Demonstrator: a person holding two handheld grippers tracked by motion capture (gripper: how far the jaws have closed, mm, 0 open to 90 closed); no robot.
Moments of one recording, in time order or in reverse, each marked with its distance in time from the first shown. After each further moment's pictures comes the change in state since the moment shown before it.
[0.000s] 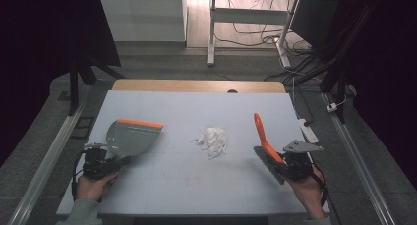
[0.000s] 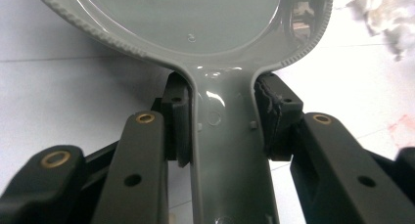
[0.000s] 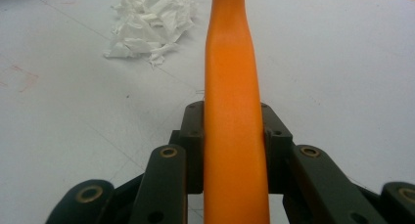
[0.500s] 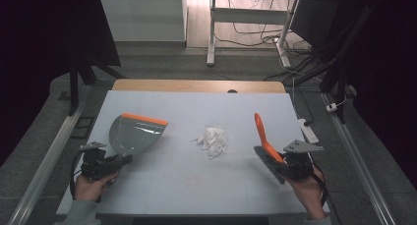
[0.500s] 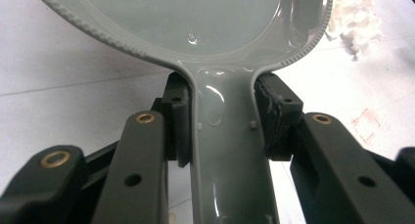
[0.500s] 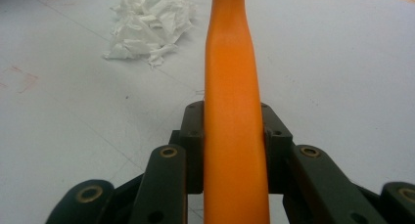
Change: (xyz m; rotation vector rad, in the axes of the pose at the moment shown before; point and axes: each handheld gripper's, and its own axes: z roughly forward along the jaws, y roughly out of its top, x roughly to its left) left arm -0.008 0.001 -0.011 -0.062 -0.070 0.090; right arm -0.001 0.000 -0.001 -0.005 -0.004 -0.003
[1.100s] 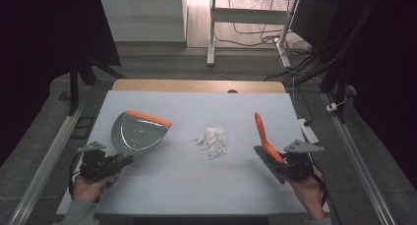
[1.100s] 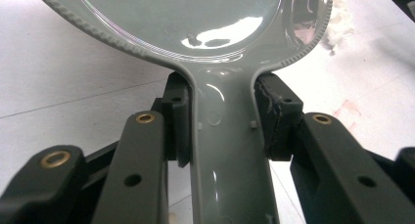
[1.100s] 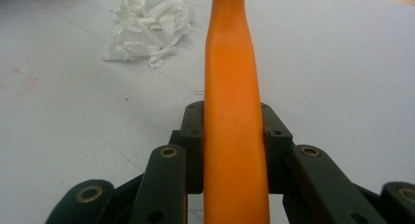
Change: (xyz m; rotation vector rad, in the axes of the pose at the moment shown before) left arm -0.007 0.001 -0.007 -0.022 -0.048 0.090; right arm 0.000 0.000 -0.001 -0.007 0.000 0.000
